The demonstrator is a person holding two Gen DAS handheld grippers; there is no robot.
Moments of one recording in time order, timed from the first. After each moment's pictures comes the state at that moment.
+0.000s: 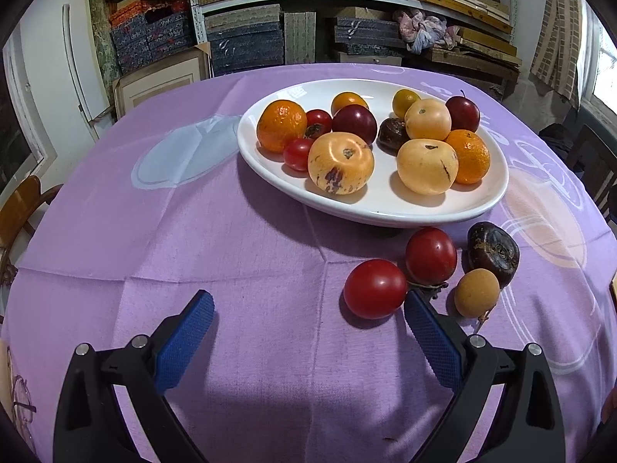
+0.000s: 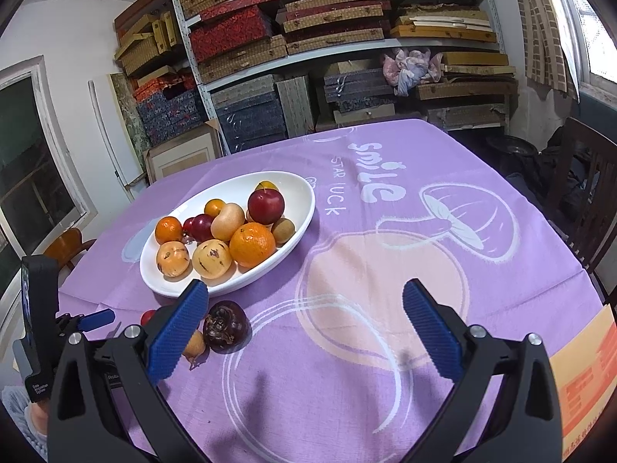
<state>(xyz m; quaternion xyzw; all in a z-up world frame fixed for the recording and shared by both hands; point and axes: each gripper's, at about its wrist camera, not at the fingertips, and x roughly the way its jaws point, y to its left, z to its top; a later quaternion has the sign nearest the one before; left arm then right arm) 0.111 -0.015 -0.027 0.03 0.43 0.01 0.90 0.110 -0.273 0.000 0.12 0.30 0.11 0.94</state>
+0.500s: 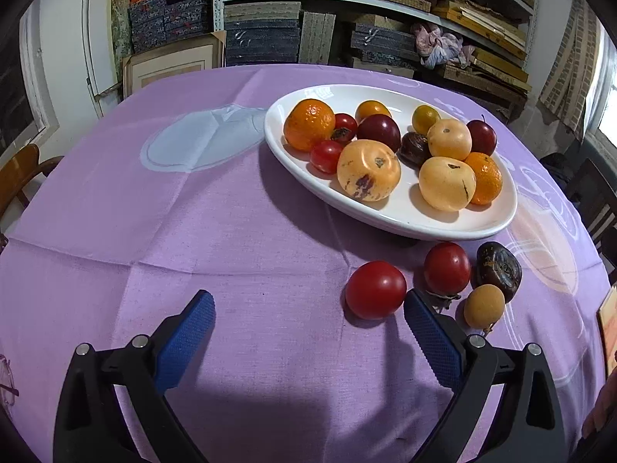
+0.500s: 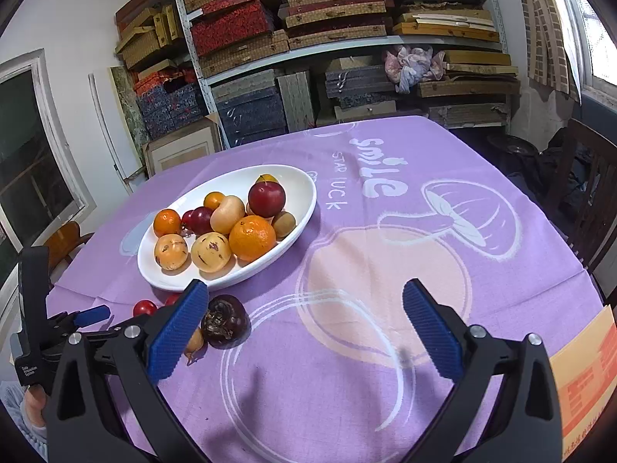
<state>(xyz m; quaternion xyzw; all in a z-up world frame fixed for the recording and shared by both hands) 0.107 0.012 -0.025 -0.03 0.43 0.01 0.90 0.111 -0.270 -0.004 0.11 0.31 0.11 0.94</state>
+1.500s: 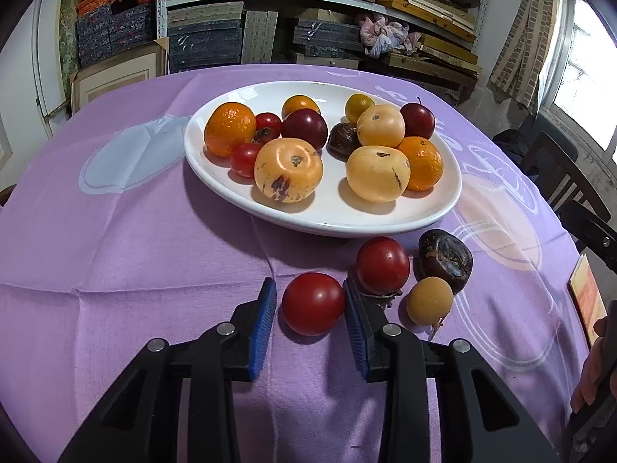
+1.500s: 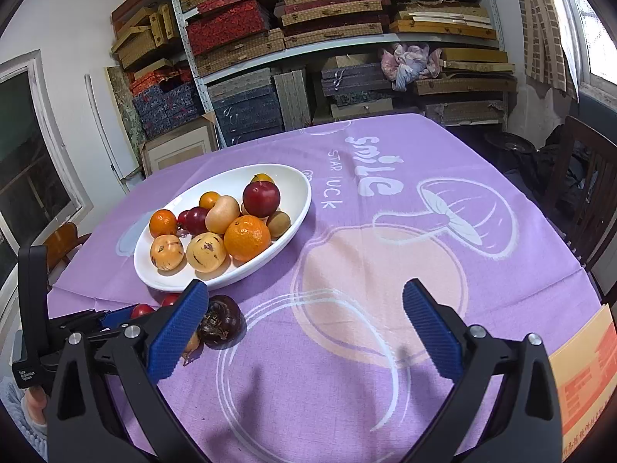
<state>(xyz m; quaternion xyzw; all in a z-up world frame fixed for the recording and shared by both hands) 0.116 -0.017 -0.028 -0.01 0.43 -0.09 0.90 0.112 -0.272 -0.003 0.11 0.31 0.11 0.94</state>
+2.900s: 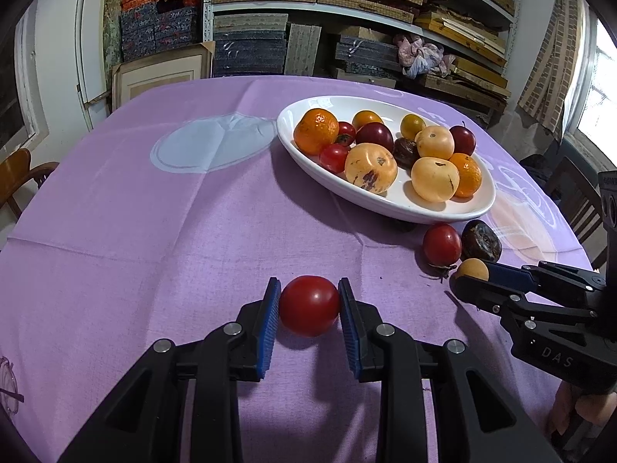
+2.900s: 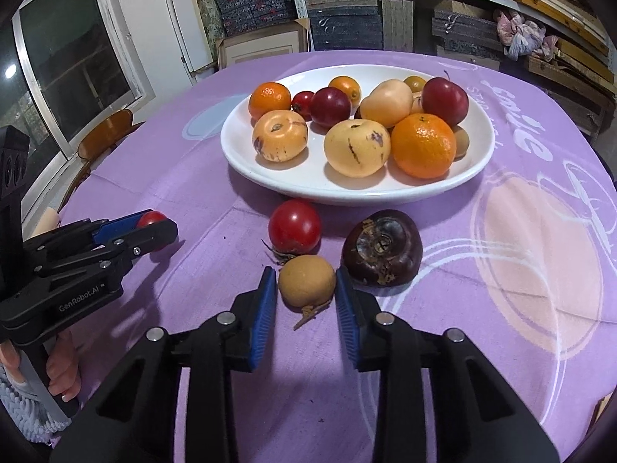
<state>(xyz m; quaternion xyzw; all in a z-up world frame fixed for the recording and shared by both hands) 0.076 0.030 -0.017 -0.04 0.41 -0.03 0.91 0.132 -0.149 -0.039 -0.01 0.42 0.26 0.87</state>
